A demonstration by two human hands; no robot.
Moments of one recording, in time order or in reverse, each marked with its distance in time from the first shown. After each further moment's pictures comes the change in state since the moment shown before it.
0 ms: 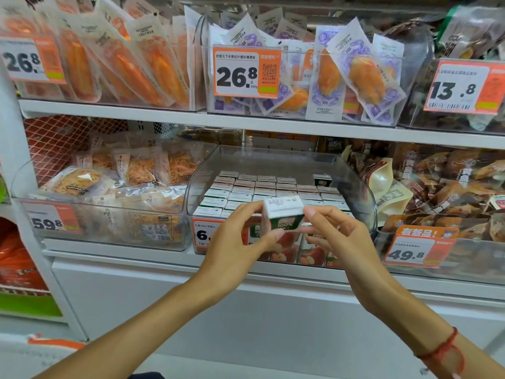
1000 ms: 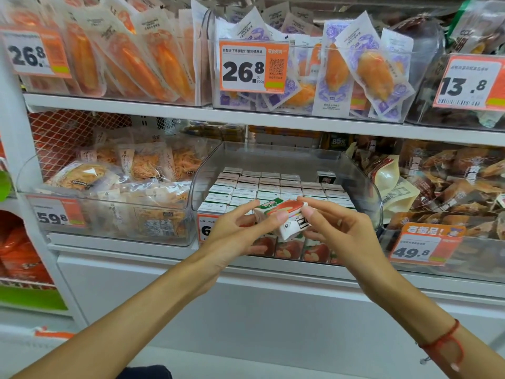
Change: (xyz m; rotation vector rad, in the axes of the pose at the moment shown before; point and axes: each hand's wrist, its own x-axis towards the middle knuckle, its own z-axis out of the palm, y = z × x) left_hand 0.006 0.006 -0.014 -0.368 -0.081 -0.460; right_hand 0.004 0.001 0.003 -0.074 -0.069 -0.128
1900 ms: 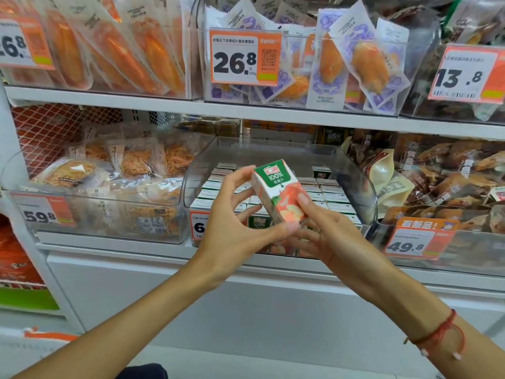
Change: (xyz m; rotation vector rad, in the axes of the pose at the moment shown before) left_hand -0.003 -0.002 0.014 0.108 0.104 0.473; right_hand 0.003 -0.002 0.003 0.254 -0.193 0.358
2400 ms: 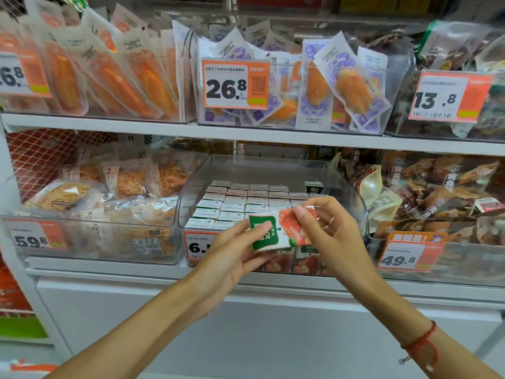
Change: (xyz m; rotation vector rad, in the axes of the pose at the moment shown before) left_hand 0.008 -0.012 -0.002 -0.545 -0.205 -0.483; right_hand 0.006 -0.003 -0.007 -0.394 0.324 -0.446
